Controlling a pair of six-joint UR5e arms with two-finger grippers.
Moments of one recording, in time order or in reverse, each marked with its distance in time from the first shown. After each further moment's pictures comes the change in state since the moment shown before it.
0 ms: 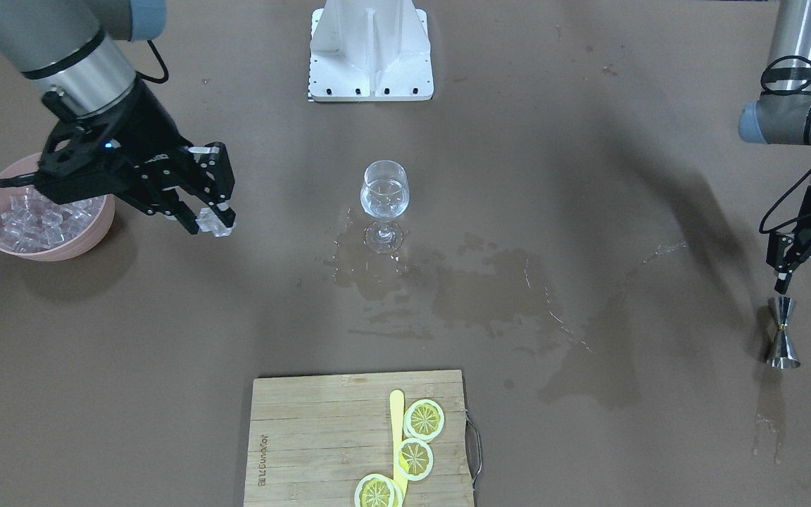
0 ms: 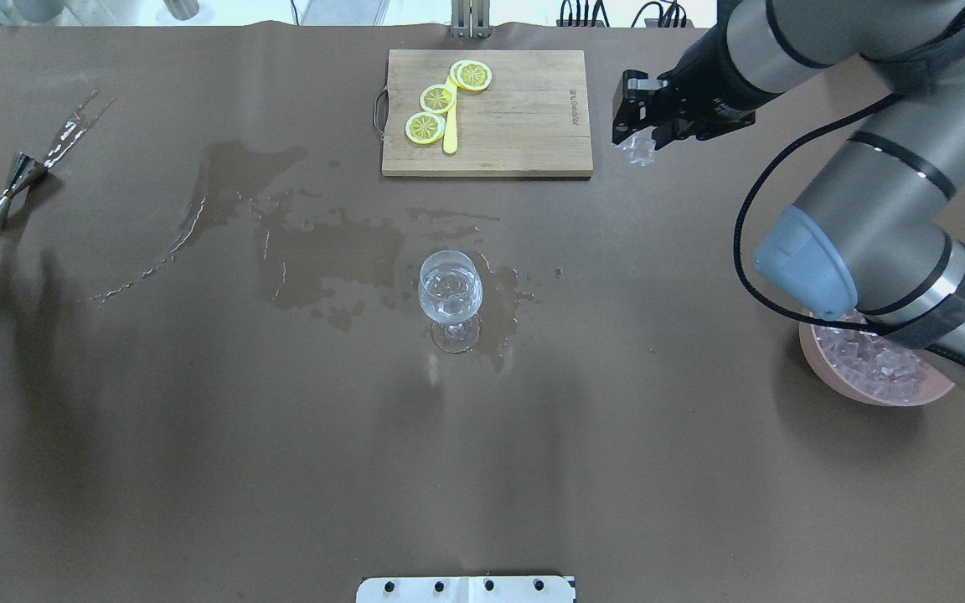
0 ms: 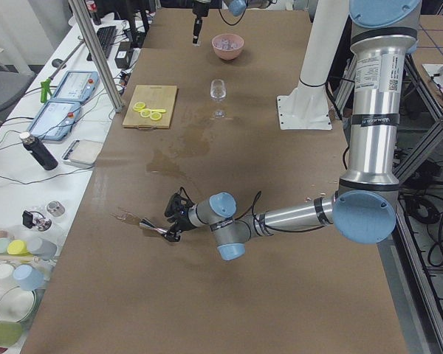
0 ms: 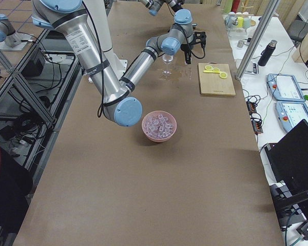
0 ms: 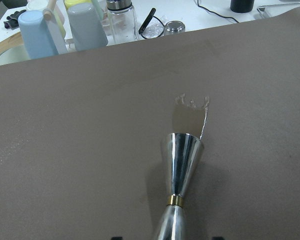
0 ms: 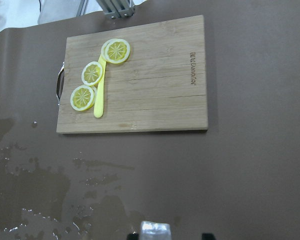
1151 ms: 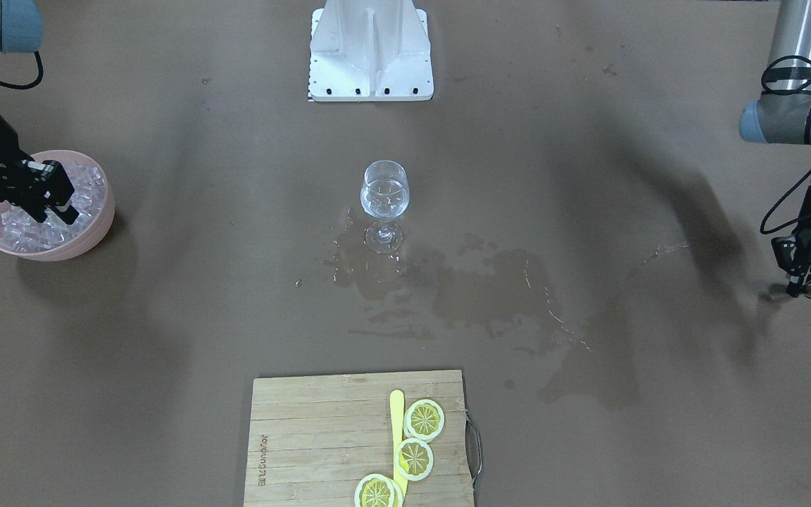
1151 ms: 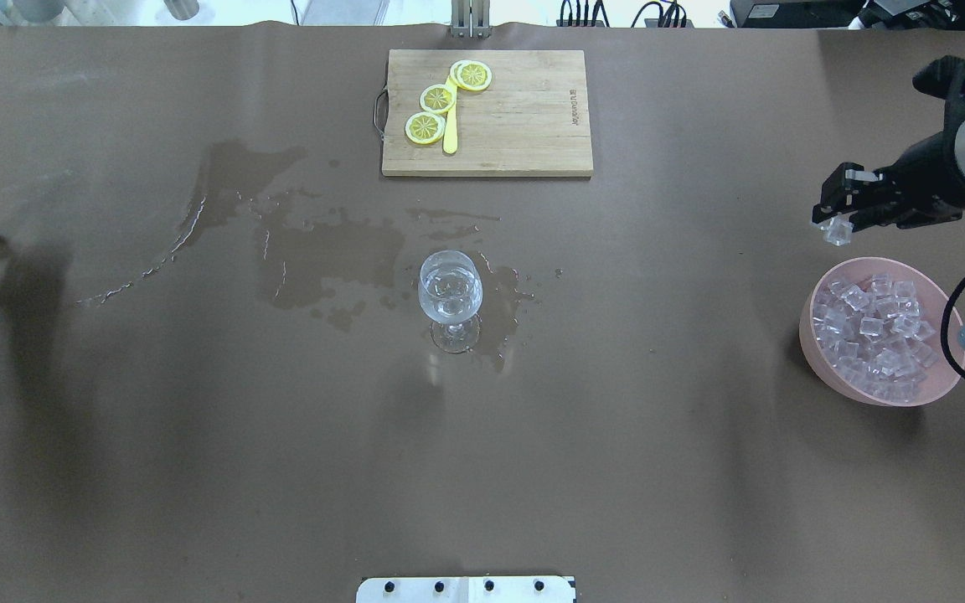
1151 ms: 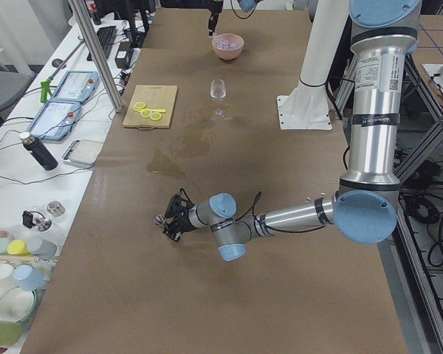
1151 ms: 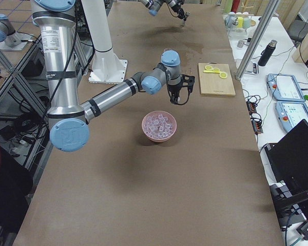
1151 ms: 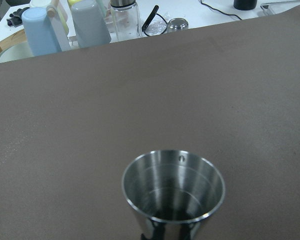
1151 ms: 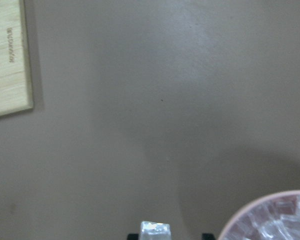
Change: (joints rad) left arm 0.000 0.002 0.003 0.011 0.000 -0.003; right arm 0.150 -0.467 0.104 0.151 0.074 -0.004
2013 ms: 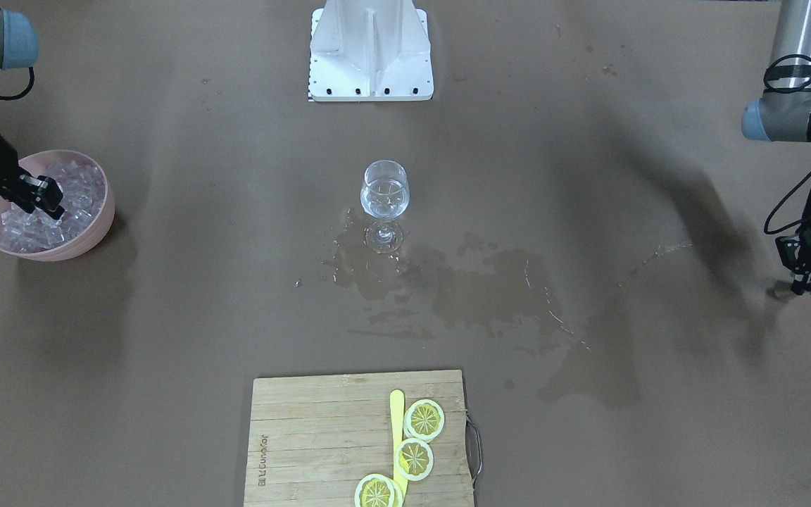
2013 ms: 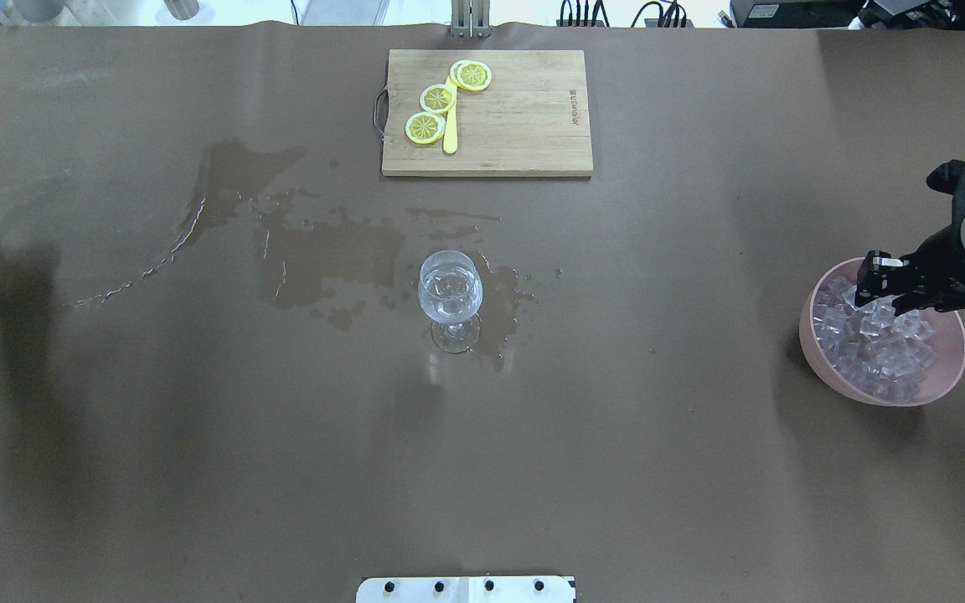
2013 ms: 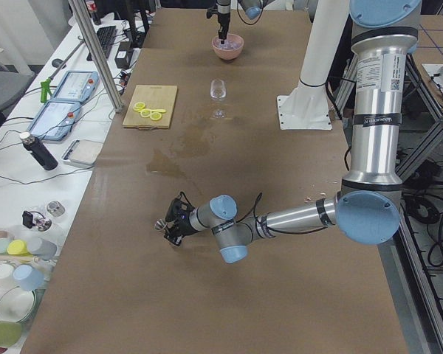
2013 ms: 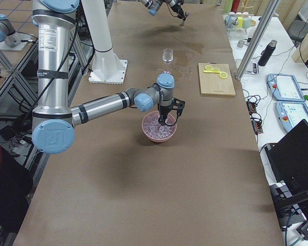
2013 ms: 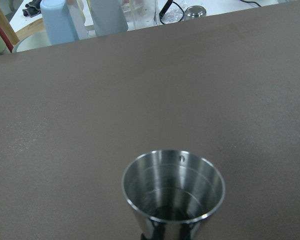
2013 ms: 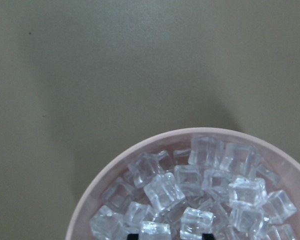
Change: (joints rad) left arm -0.003 0.010 0.001 0.012 0.000 0.002; right arm -0.074 -0.183 -0.056 0.009 -0.018 0.004
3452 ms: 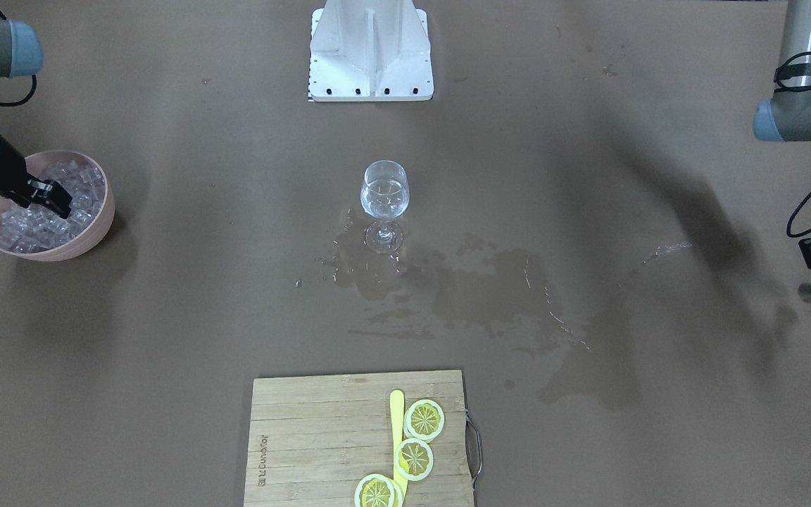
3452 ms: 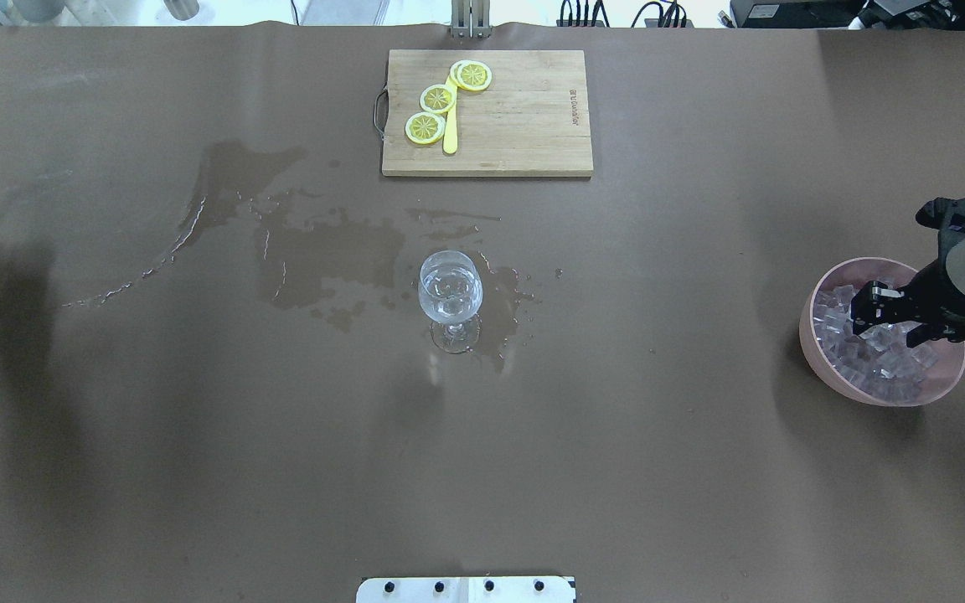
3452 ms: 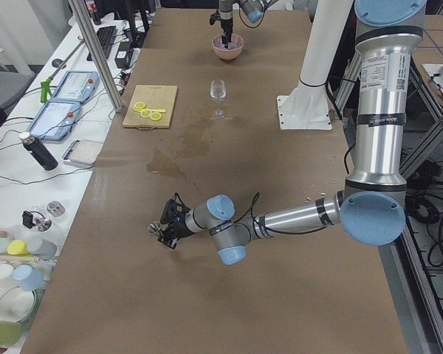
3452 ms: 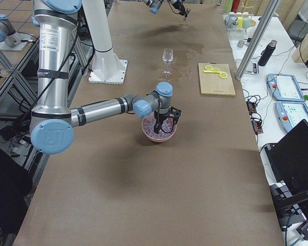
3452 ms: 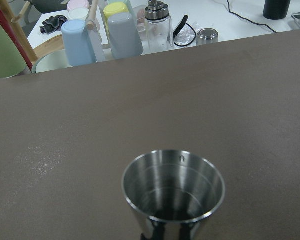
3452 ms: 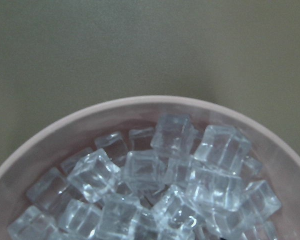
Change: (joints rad) left arm -0.049 0.000 -0.007 0.039 0.000 0.005; right arm -0.053 -0.021 -0.087 0.007 -0.005 -0.006
